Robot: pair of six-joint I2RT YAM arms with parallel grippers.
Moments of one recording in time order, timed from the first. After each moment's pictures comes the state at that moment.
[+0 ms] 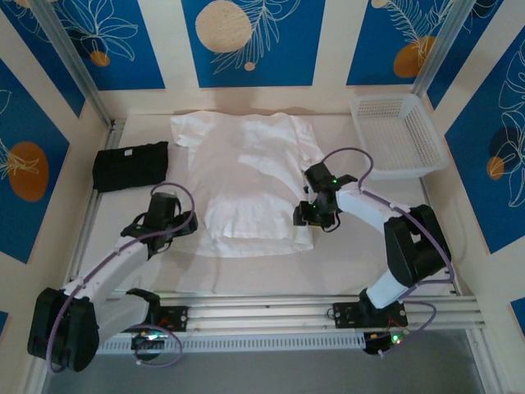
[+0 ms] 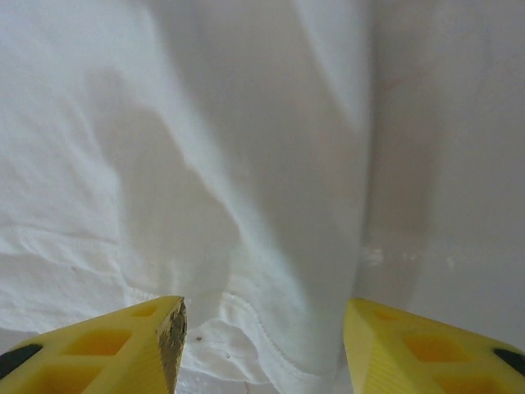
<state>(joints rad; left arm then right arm) -0.30 1.06 0.53 -0.40 -0.12 -0.46 0.44 1.59 0.98 -0.77 -0.19 0.45</state>
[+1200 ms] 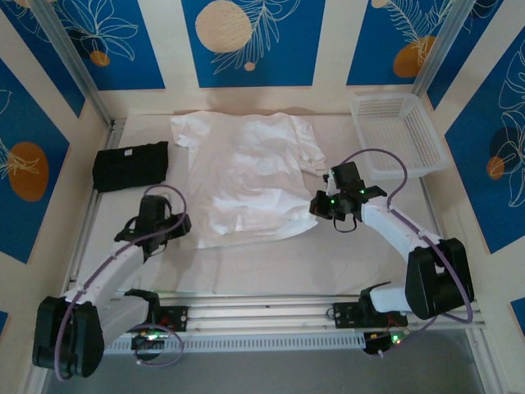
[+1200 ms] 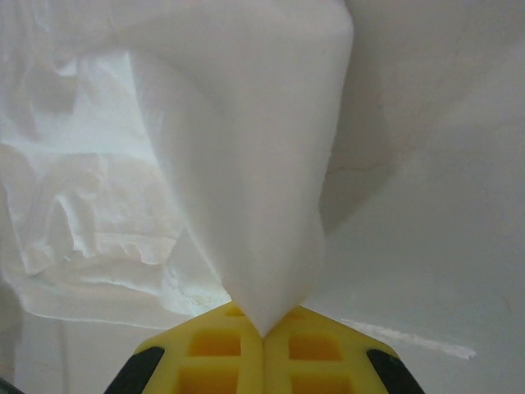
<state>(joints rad) -0.24 1.01 0.49 -0.36 0.02 -0.43 0.29 1.35 0.84 -0.56 -0.32 0.51</state>
